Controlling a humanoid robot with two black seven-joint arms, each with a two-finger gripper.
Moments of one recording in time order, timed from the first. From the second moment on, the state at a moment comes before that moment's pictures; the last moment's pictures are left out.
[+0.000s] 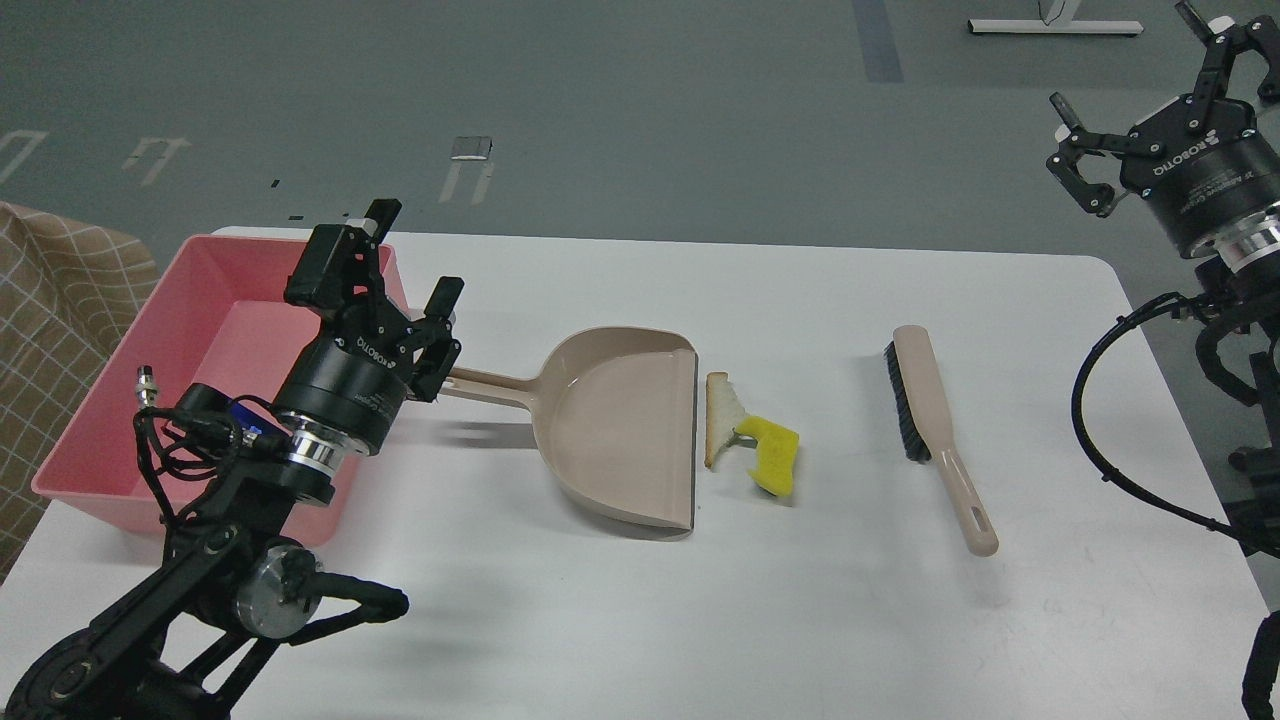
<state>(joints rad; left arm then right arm) 0.01 0.35 -1.10 -1.76 0.72 0.21 -0.29 0.61 -0.32 1.51 0.94 -0.26 0.49 -0.18</state>
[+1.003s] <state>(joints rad) 0.04 0.36 -0.80 -1.68 1.04 0.49 -0.29 0.60 -0.32 1.51 0.94 -0.26 0.49 -0.18</state>
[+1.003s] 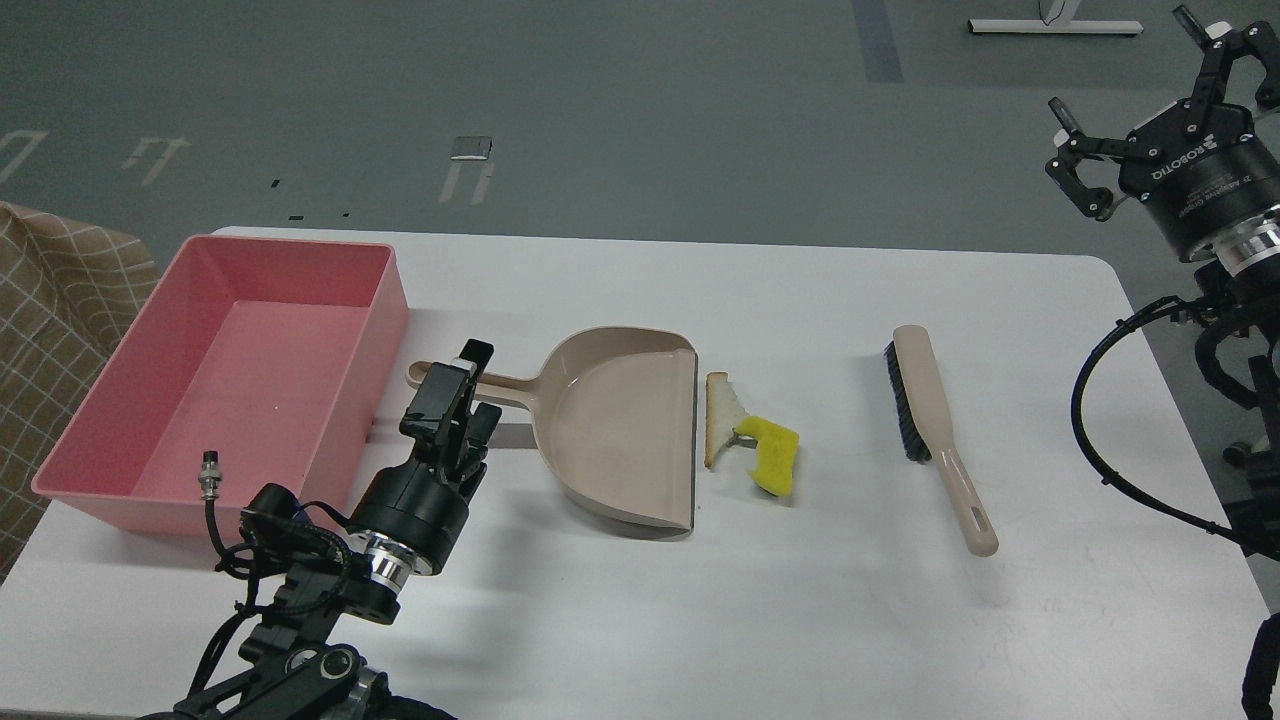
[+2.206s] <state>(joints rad) -0.05 0.33 -0.76 -1.46 1.05 0.49 -0.28 0.60 -0.32 1.51 0.94 -0.26 0.49 -0.18</state>
